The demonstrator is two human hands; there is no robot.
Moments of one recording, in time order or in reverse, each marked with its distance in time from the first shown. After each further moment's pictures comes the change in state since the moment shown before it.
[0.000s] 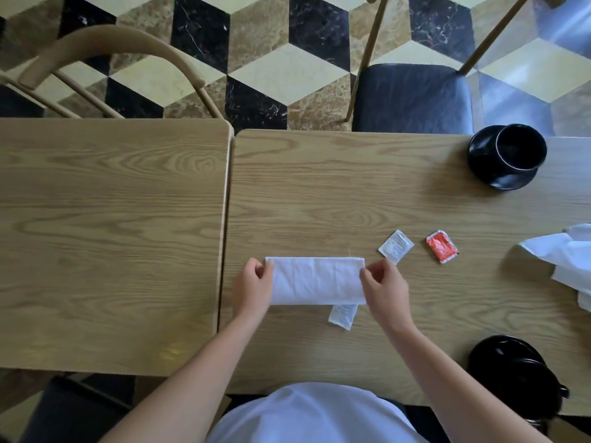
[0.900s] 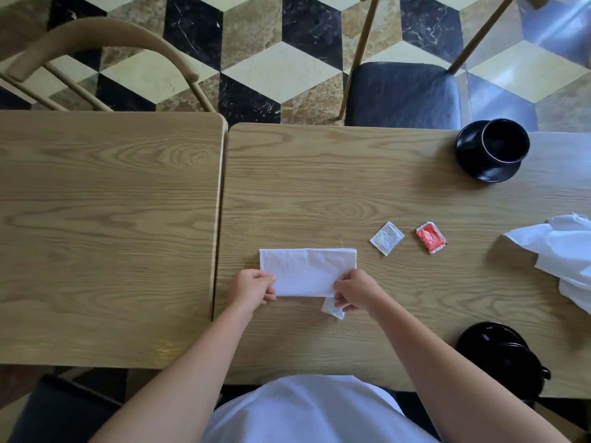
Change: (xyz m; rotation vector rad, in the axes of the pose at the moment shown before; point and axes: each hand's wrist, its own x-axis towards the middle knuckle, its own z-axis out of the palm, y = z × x) left_hand -0.005 -0.016 0.003 -0.184 -0.319 -0.303; right_hand 0.008 0.001 0.019 -0.207 -0.550 0.314
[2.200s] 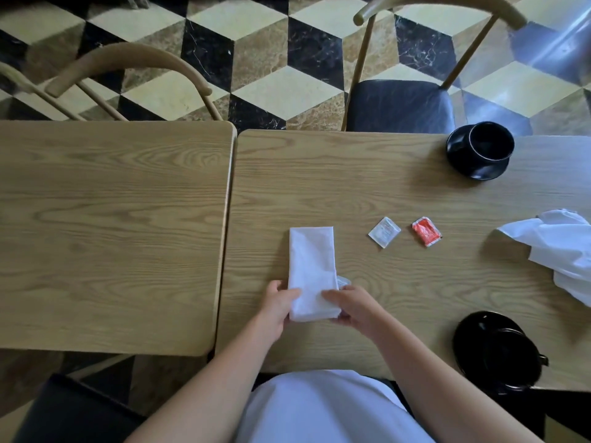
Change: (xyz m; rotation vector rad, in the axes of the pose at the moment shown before) left_hand -0.050 -0.028 0.047 -0.430 -0.153 -0.072; right_hand -0.039 0.036 0.029 0.433 -0.134 -0.022
